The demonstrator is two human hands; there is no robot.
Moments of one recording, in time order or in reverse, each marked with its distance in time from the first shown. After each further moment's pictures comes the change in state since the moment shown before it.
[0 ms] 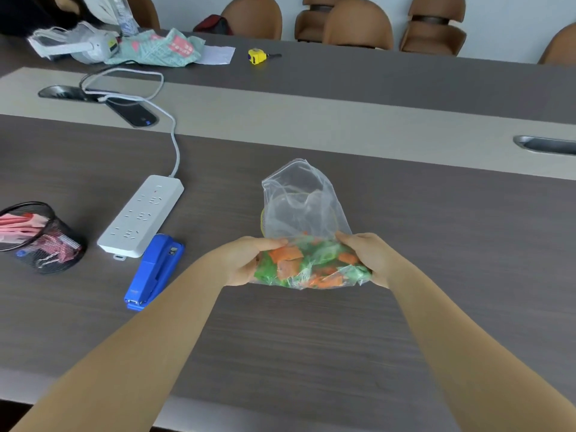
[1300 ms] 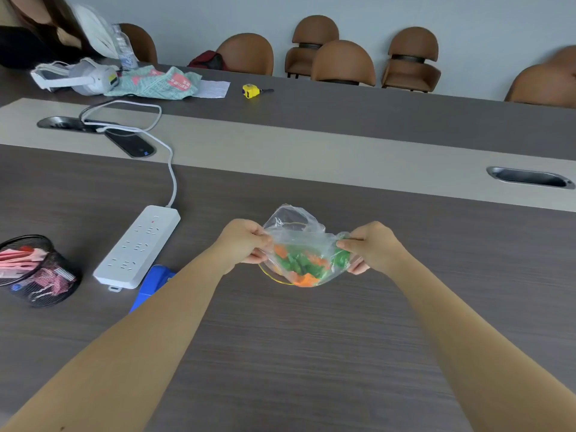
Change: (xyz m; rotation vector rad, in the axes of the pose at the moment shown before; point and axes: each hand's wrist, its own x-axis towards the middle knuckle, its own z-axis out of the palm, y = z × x) left_hand -0.006 0.052 0.003 0.370 0.326 0.334; right_hand -0.024 -0.057 -0.020 -0.464 0.159 -0.234
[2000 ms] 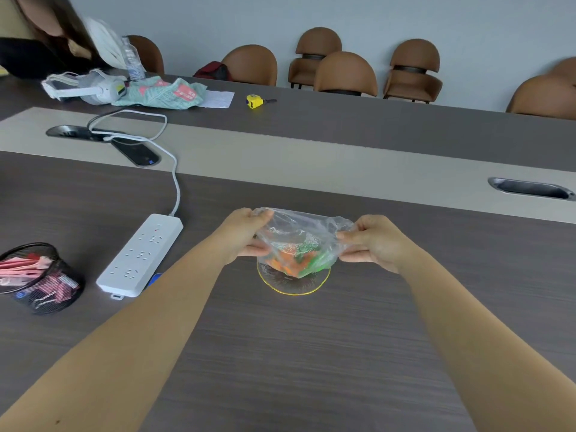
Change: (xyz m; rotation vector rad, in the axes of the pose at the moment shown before) left_hand 0.007 0.026 -0.006 -0.110 0.003 -0.031; right_hand 0.008 -0.013 -0.015 0.428 -0.103 -0.038
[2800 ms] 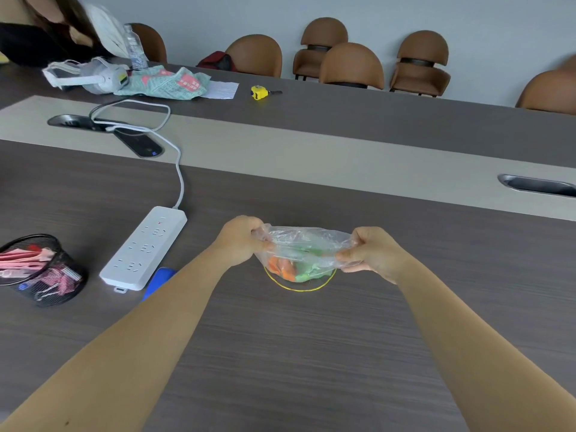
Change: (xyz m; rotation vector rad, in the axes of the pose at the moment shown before) left_hand 0.008 -0.027 -0.014 0.545 0.056 0.270; right_hand 0.011 0.021 0.016 -0.143 -0.021 0.011
